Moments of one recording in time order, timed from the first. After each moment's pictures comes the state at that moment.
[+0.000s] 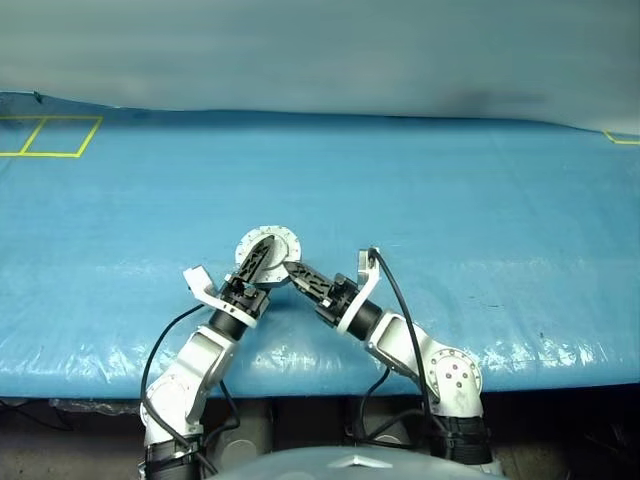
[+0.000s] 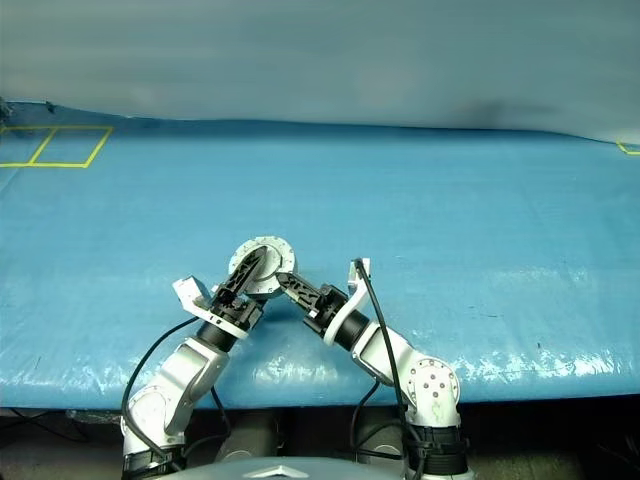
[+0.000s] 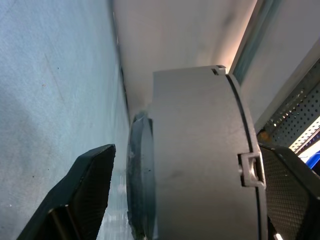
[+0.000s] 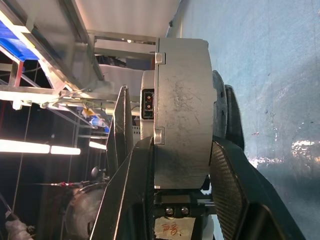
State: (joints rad) left arm 0.11 -0.07 0.20 -0.19 -1.57 0.74 -0.16; right arm -0.02 0.07 0.03 -0.26 1.47 0.90 -0.09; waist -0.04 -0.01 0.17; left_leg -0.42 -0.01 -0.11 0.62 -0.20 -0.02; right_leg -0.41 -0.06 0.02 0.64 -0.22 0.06
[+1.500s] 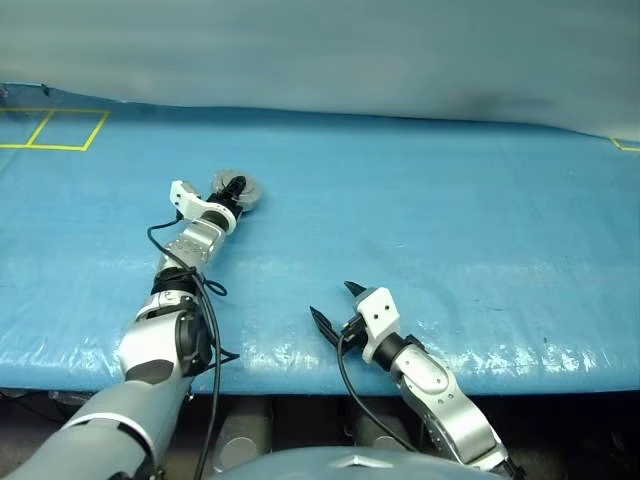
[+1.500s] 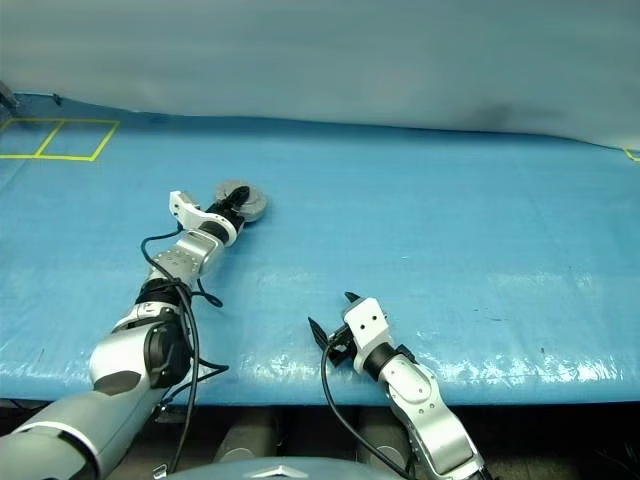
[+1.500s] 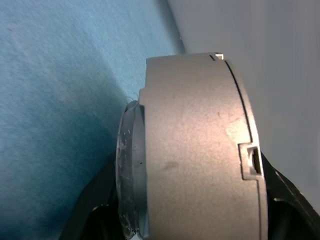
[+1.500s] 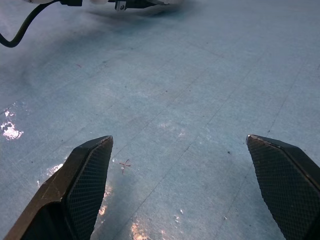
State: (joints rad) left arm -0.89 0.21 0.46 1.08 -0.89 0.33 -0.24; right arm 0.18 -0.26 0.38 -0.29 0.10 0.18 0.28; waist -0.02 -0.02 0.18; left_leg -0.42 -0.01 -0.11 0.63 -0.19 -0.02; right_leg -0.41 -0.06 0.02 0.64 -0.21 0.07
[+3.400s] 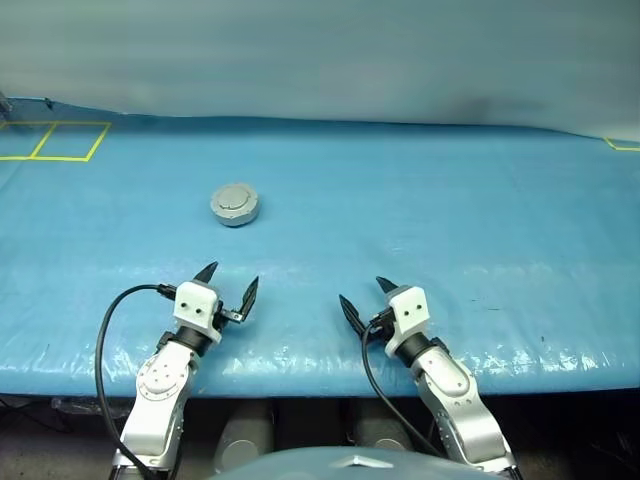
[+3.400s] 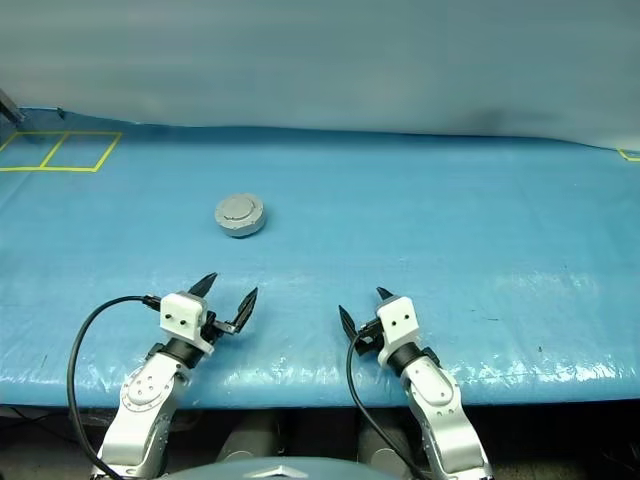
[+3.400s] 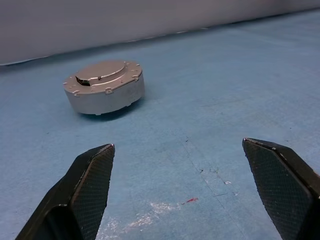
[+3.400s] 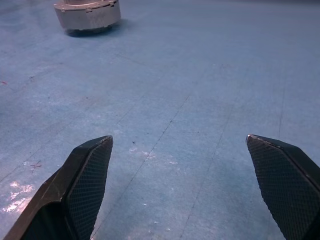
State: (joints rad) left arm 0.24 0.24 -0.02 -0.18 -0.12 -0.08 -0.33; right arm 0.24 -0.19 0.18 -0.21 0.09 0.05 0.32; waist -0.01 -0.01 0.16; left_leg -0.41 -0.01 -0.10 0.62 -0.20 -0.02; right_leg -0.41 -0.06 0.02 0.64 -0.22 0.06
